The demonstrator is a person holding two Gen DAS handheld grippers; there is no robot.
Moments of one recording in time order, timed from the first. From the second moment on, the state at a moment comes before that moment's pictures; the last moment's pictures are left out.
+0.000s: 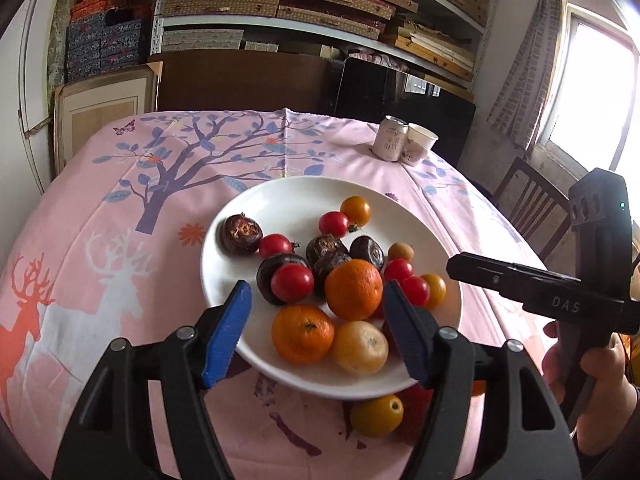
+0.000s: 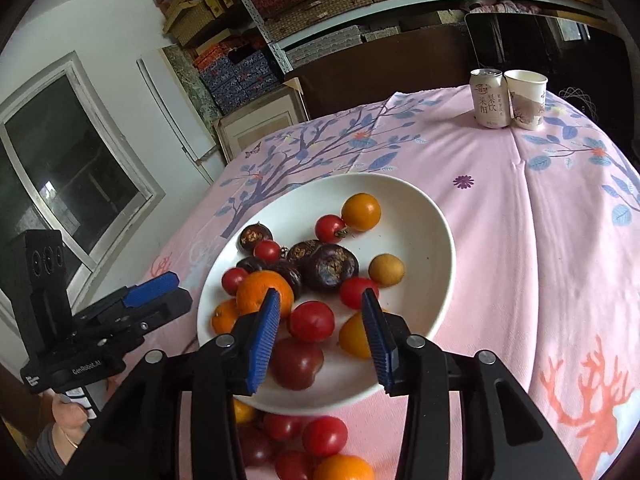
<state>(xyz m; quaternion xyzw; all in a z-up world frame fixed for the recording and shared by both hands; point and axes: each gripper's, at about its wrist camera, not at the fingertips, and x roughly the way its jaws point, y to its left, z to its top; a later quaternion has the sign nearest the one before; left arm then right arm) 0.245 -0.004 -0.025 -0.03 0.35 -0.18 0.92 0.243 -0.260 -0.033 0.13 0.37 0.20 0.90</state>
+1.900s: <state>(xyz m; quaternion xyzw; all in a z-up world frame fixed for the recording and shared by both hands) 0.144 -0.082 -0.085 0.08 0.41 -0.31 0.85 0.167 -0.301 -0.083 0.19 0.38 0.25 0.87</state>
